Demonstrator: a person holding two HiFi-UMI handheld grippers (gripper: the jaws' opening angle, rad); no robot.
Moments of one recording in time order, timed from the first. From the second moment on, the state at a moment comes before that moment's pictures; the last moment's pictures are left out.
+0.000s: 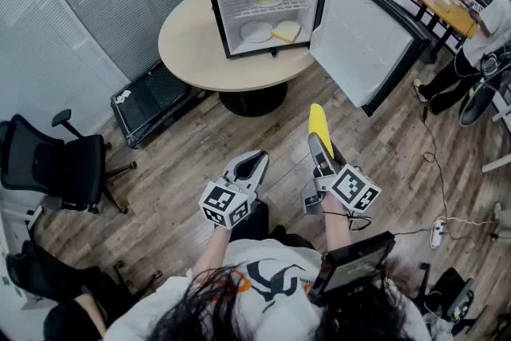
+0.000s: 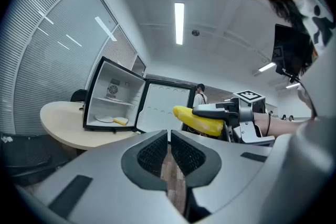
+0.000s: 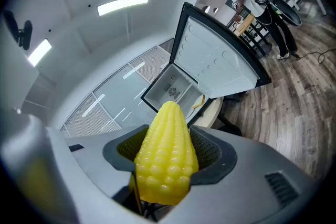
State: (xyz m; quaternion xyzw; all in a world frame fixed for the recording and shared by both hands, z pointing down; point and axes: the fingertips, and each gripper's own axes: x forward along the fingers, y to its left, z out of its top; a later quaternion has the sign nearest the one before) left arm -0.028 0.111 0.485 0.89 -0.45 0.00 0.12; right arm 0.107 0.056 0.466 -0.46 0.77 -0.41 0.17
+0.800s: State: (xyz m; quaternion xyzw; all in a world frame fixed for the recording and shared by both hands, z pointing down) left arm -0.018 0.130 0.464 0.88 -0.46 -0.02 0.10; right arm 0.109 0.083 0.452 -0.44 0.78 -0.40 0.18
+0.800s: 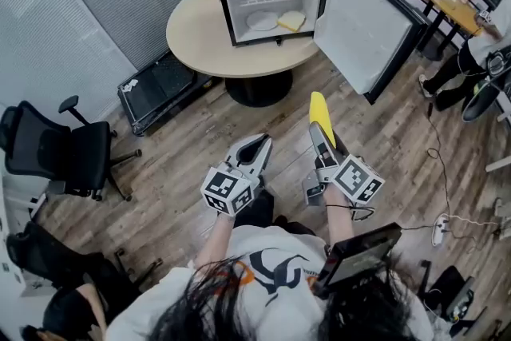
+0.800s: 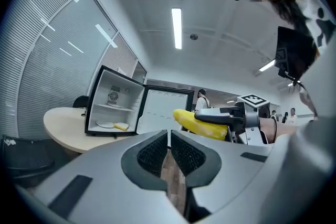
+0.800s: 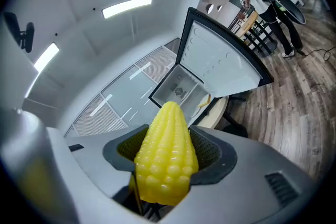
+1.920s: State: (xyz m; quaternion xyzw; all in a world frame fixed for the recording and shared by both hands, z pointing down) left arm -0.060 -0.070 0.461 0.90 -0.42 -0.01 0.11; right arm 0.072 -0.095 0.461 -0.48 0.76 -0.40 0.17
